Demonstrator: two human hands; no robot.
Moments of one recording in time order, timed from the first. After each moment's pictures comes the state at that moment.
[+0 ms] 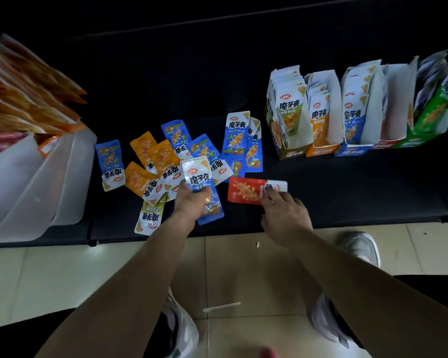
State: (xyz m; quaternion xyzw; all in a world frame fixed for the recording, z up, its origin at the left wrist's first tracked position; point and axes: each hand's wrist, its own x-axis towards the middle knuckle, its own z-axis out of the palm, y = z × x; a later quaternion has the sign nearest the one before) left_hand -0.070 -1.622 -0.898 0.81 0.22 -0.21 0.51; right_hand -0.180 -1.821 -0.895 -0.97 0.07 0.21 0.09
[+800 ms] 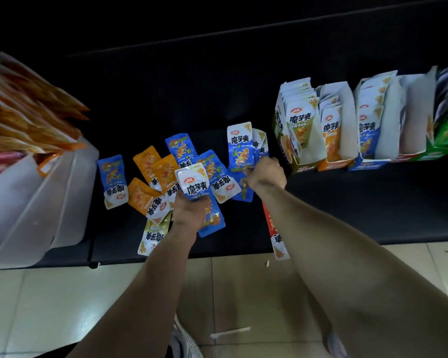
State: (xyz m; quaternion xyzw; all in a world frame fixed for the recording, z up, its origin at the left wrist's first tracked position) left_hand -0.044 -1.615 -0.900 0.79 0.24 -0.18 0.53; right_hand -0.026 -1.802 -0.909 -0.88 0.35 0.12 0.29
